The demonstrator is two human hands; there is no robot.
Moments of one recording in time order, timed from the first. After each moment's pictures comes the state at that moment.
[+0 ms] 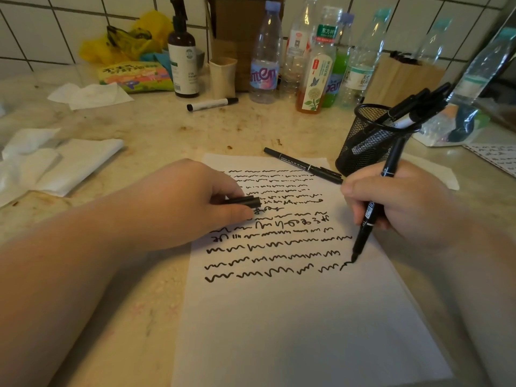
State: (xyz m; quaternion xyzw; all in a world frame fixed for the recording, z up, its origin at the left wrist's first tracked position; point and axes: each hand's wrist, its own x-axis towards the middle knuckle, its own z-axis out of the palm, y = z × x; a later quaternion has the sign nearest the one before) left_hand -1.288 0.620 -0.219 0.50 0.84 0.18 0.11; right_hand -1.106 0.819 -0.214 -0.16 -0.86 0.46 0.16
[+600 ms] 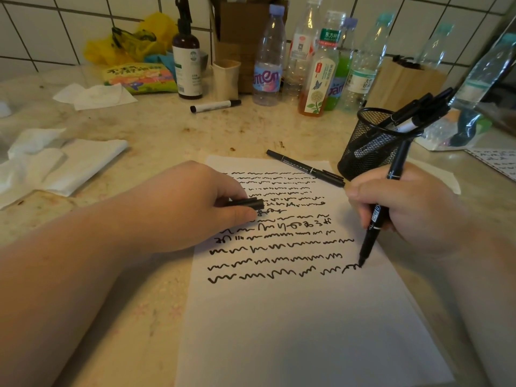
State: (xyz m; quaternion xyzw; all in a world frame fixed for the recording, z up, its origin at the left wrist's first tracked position) left_hand -1.286 0.619 -0.219 0.51 0.84 0.17 0.10; right_hand -1.105 0.822 -0.215 -0.14 -0.86 0.46 0.17
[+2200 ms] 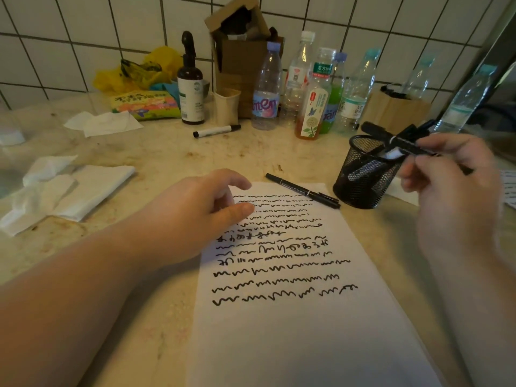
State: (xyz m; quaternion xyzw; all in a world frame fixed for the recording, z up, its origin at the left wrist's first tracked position) left_hand -1.296 0.622 -0.221 0.50 0.81 0.30 0.07; right_hand -1.099 0.832 -0.202 -0.22 -0.66 0.46 0.55
